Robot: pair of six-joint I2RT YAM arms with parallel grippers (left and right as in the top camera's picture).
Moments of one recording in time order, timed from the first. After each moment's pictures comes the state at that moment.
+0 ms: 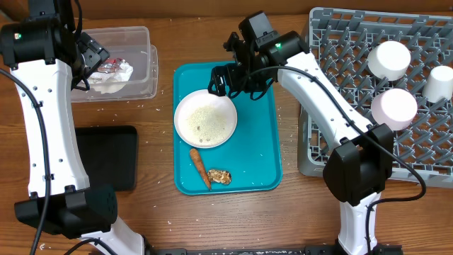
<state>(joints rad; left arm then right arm) 0.16 1.84 2.15 -1.48 -0.25 -0.73 0.47 2.12 2.01 -1.06 -0.45 0.23</state>
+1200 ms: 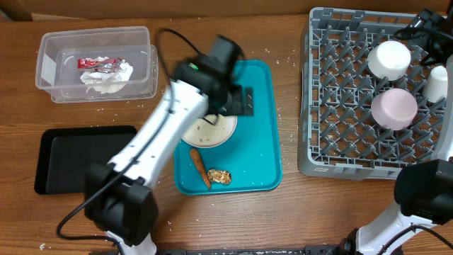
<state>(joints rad) -0.53 1.86 1.66 -1.07 0.09 -0.53 -0.29 1.91 2.08 -1.11 0.20 0.41</state>
